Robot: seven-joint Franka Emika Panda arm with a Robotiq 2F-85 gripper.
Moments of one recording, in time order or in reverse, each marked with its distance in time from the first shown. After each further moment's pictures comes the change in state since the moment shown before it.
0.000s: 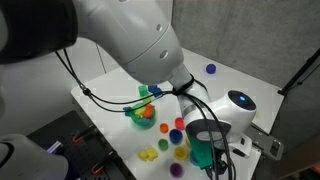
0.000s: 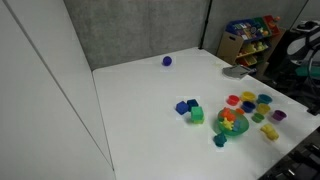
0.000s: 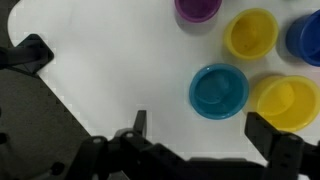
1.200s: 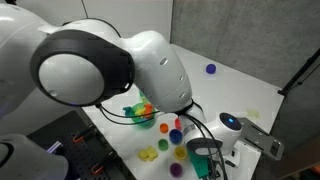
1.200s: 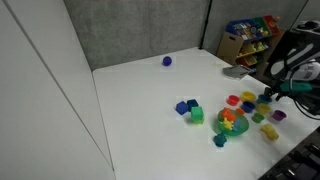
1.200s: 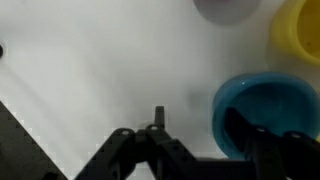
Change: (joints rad) arm -0.018 0.289 0.020 0.184 -0.001 0.081 0.007
